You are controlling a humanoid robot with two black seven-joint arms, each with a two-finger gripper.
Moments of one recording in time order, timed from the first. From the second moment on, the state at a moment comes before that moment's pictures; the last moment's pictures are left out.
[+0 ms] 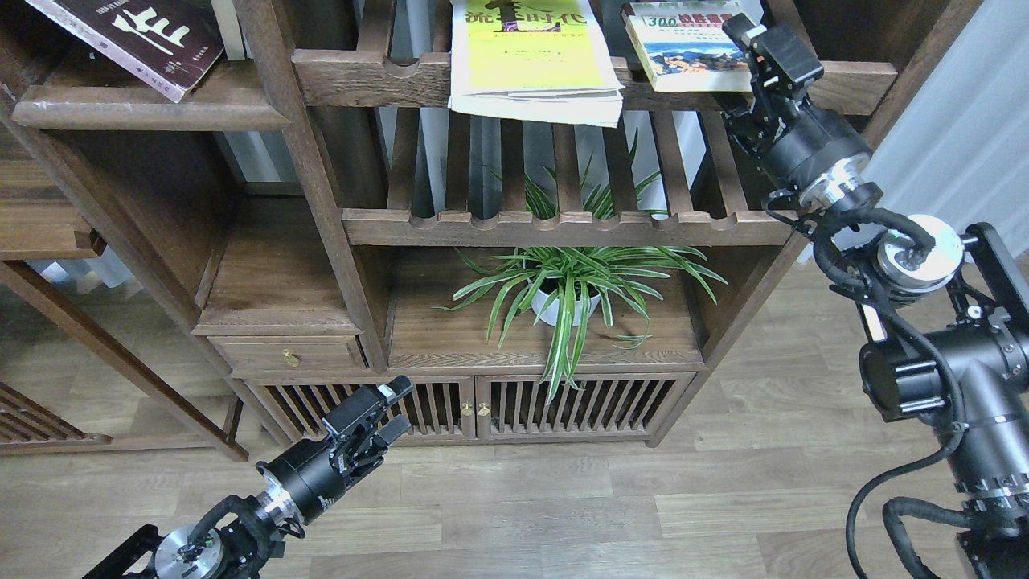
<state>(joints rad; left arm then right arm) -0.07 0.07 -1.06 -0.98 -0.30 -0.49 0.49 0.54 -0.29 1.39 1.25 0.29 -0.01 -0.26</state>
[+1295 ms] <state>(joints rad) -0.07 0.07 -1.09 -0.94 -0.30 -0.49 0.49 0.55 -0.32 1.50 1.20 0.29 0.18 -0.29</state>
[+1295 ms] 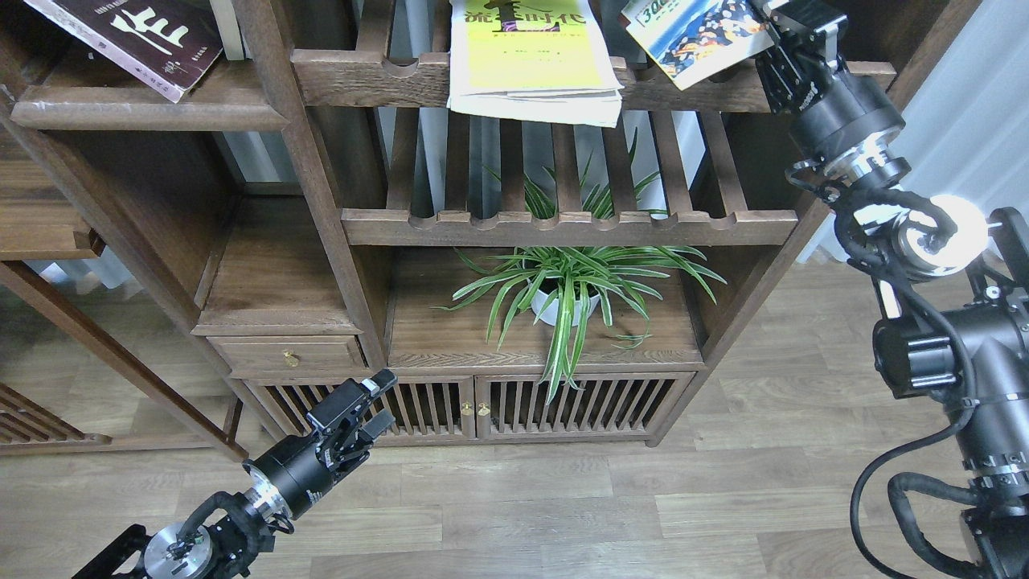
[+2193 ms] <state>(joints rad) -0.07 0.07 -1.08 -0.92 -0.30 -0.49 0.49 0.30 -0.61 1.66 1.31 0.55 0.21 -0.46</state>
